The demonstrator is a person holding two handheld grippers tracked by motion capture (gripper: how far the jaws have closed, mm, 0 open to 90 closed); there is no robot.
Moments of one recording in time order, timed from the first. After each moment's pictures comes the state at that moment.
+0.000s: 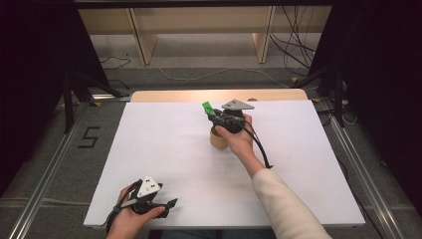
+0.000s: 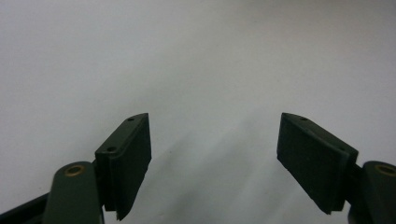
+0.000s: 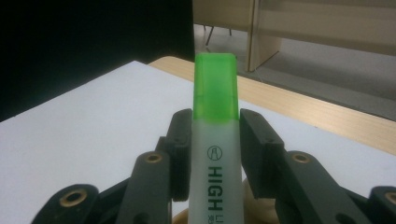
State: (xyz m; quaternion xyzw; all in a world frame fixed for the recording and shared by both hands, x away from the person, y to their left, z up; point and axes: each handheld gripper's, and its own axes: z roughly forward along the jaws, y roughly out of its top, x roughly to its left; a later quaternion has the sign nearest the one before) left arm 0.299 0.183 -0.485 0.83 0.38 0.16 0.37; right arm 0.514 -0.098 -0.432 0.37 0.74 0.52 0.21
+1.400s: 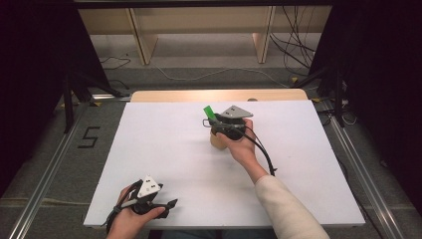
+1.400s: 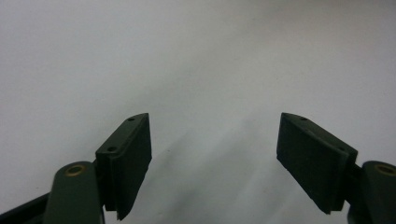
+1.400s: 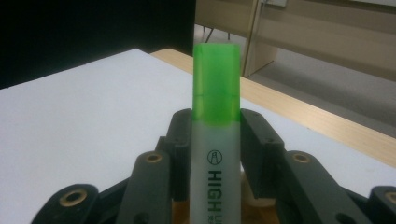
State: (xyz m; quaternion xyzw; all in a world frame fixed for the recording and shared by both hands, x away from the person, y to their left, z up) left arm 0.299 0.182 -0.486 0.83 0.38 0.15 0.37; right arm 0.496 -0.101 -0.439 0.33 0.76 0.50 0.25
